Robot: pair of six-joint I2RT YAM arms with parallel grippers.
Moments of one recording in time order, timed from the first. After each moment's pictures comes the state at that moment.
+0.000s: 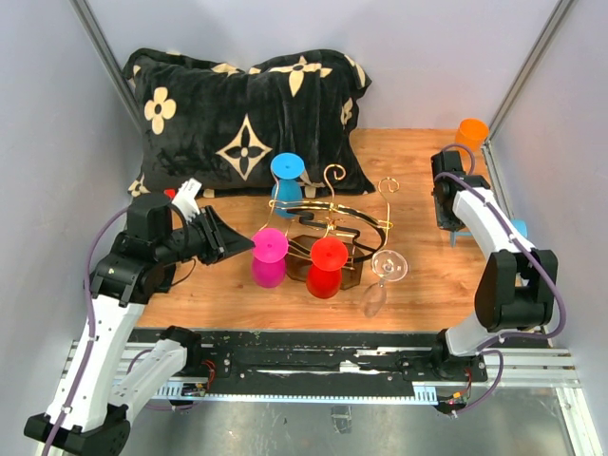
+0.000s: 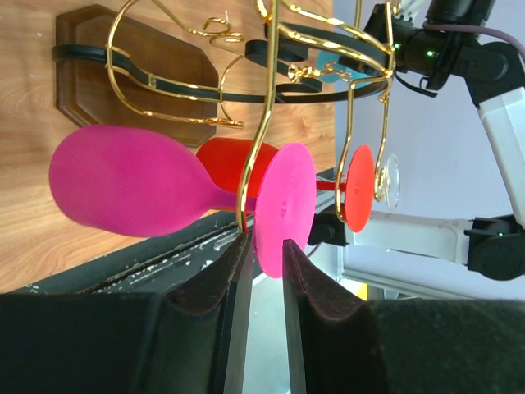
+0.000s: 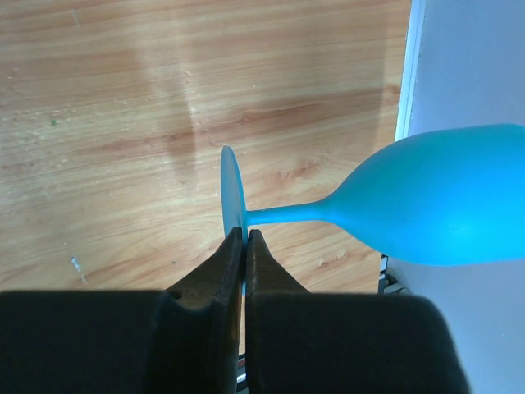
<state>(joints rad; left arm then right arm) -0.26 0.77 1.06 -0.82 0.54 -0.82 0.07 1.55 1.22 -0.84 0.43 0.00</state>
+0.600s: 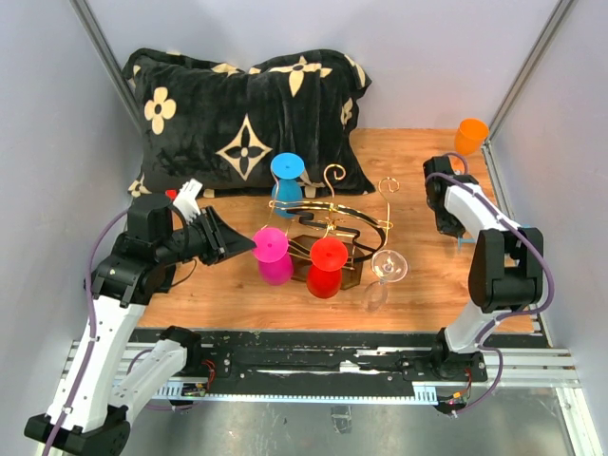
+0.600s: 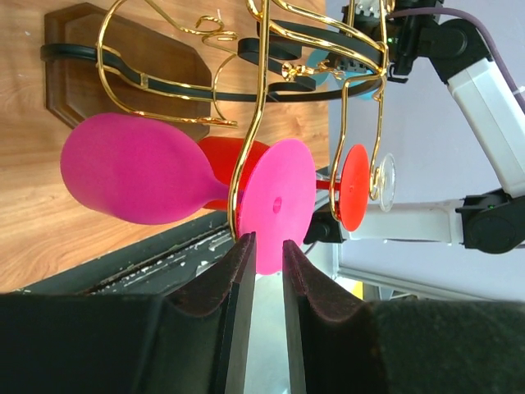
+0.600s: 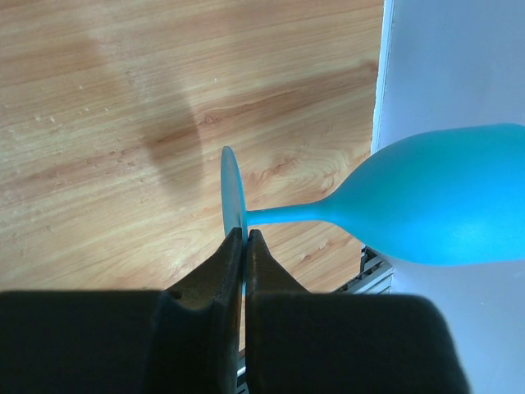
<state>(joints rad) -0.26 0.76 1.05 -0.80 0.55 -0.83 0.07 1.67 1.22 -0.85 0.59 0.04</state>
